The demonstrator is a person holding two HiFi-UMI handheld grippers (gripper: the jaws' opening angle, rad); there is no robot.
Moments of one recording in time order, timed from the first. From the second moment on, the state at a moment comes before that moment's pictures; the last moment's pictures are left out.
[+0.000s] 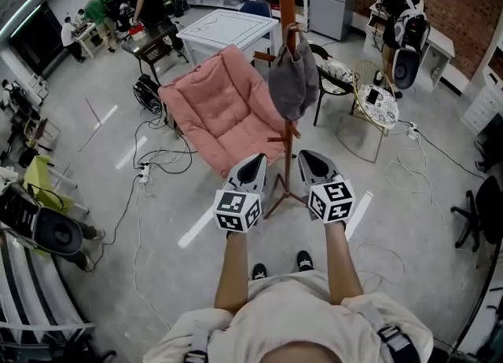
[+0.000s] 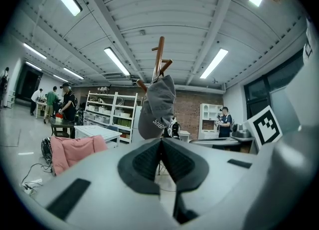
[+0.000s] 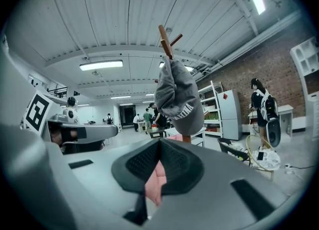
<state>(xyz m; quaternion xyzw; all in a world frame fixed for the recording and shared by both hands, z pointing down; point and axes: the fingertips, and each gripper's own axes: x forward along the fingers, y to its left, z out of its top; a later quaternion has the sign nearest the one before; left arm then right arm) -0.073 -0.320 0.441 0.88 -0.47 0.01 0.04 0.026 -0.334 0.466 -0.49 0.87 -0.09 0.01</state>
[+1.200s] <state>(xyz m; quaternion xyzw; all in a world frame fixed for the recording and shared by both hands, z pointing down) -0.063 -0.312 0.439 0.89 -0.45 0.00 0.06 0.039 -0.320 0.451 -0.49 0.87 -0.09 0.03</state>
